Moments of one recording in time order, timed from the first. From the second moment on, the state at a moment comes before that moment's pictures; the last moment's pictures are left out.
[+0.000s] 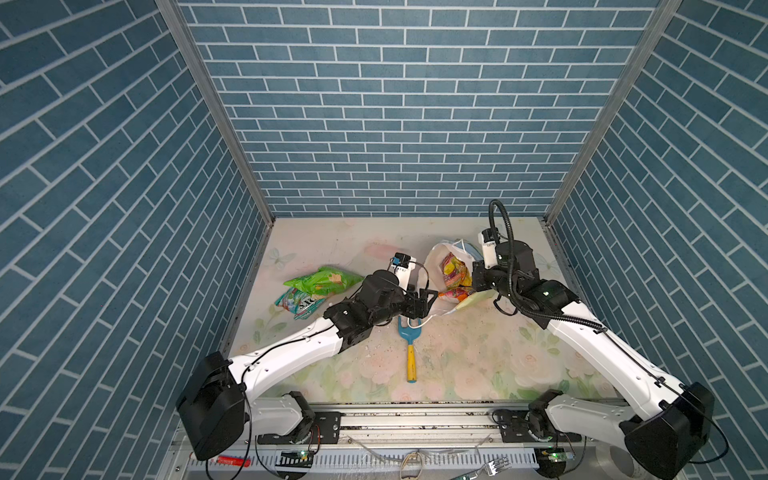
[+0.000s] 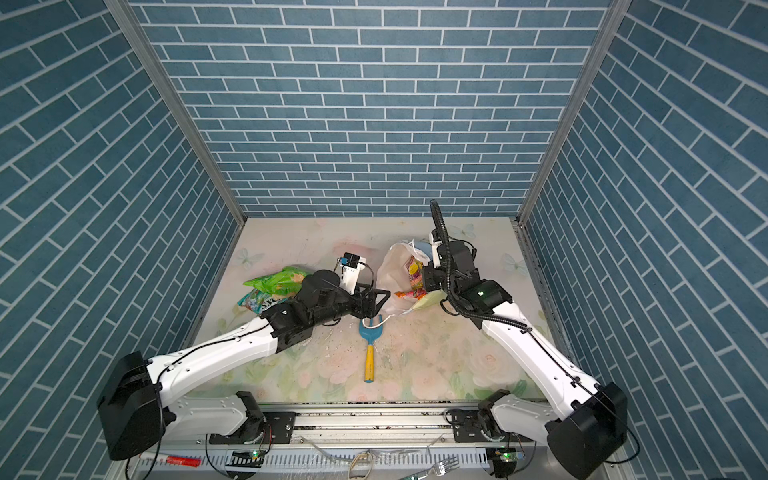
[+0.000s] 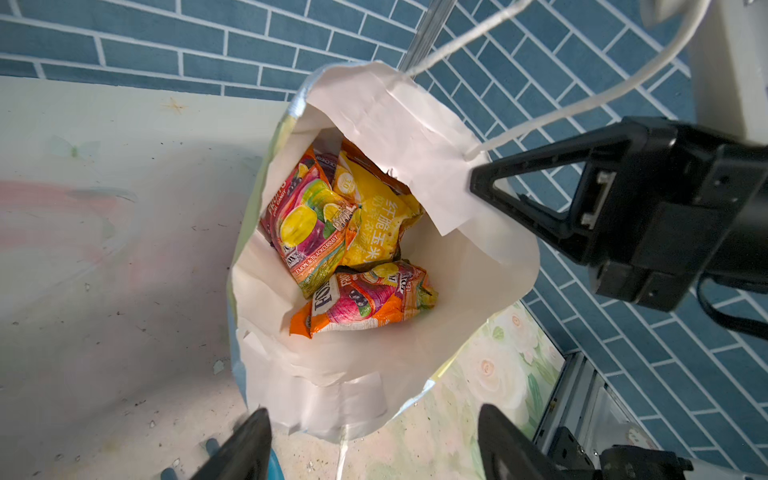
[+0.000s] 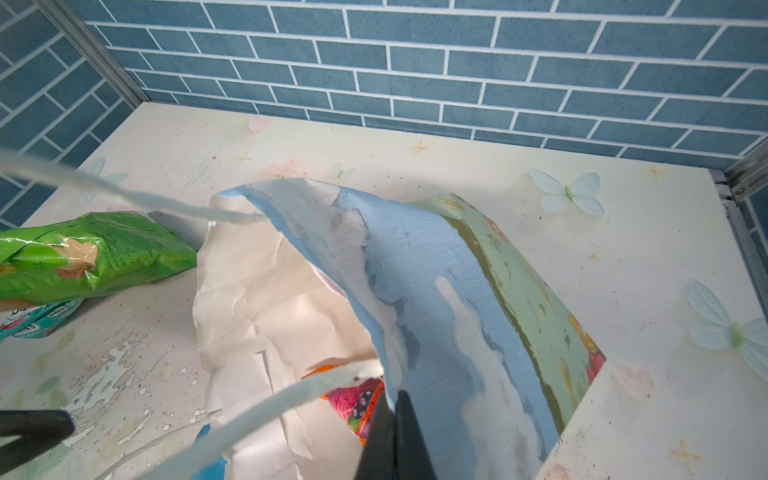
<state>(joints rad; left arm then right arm) -0.85 1.30 0.89 0.00 0.08 -0.53 0.57 1.17 1.06 -0.48 0.15 0.19</state>
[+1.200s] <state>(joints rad) -0.86 1.68 1.09 0.00 0.07 -0.51 0.57 1.16 1.00 -0.42 0.13 0.23</state>
